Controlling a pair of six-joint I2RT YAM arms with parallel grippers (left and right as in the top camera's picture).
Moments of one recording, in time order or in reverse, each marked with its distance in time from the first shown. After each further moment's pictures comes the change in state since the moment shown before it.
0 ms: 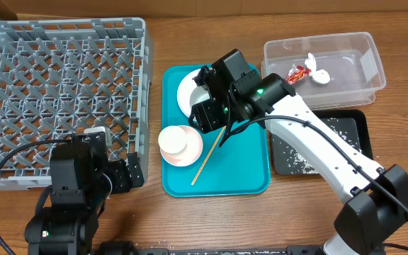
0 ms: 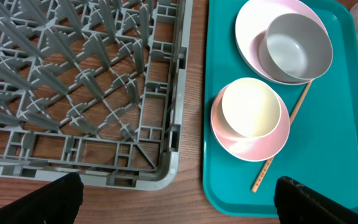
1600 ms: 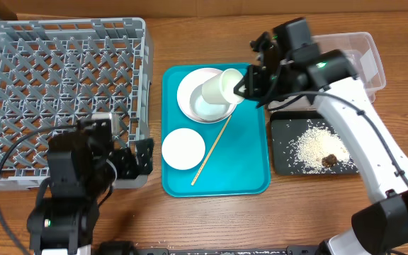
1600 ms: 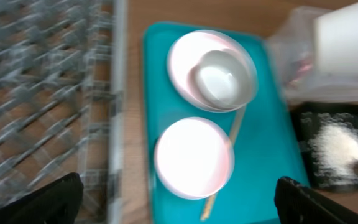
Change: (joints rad) left arm 0.000 0.061 0.000 0.208 0.249 -0.003; right arm -0.300 -0.065 0.087 -0.142 -0.225 0.113
